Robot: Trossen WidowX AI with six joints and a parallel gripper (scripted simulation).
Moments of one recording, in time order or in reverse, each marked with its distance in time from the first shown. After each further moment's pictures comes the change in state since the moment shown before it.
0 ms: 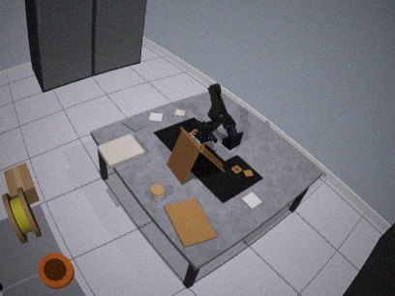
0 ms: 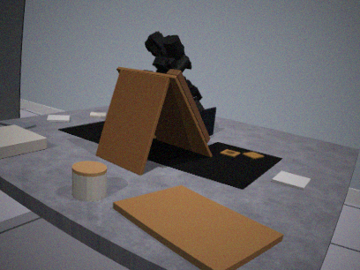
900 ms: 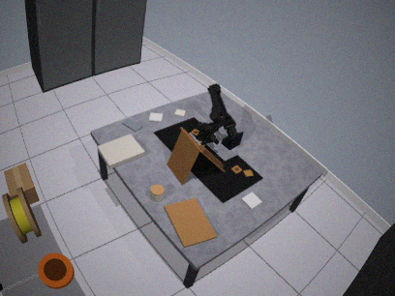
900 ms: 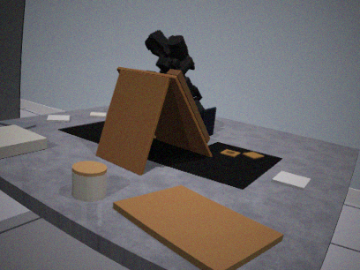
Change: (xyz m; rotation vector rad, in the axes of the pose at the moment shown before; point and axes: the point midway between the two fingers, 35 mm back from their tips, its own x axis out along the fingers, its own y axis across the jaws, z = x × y) arm 0.000 0.015 0.000 0.000 0.000 0.000
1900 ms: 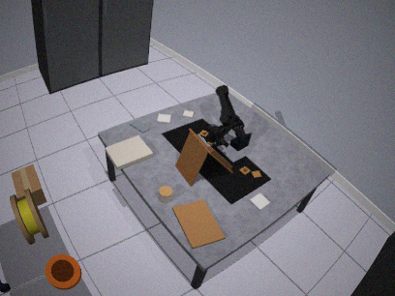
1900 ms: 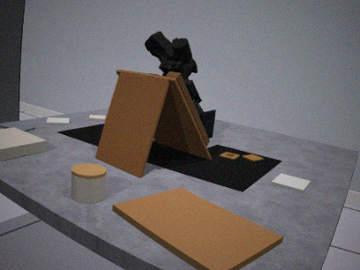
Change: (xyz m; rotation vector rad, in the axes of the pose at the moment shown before) arm 0.000 0.017 0.001 0.003 -0.001 0.000
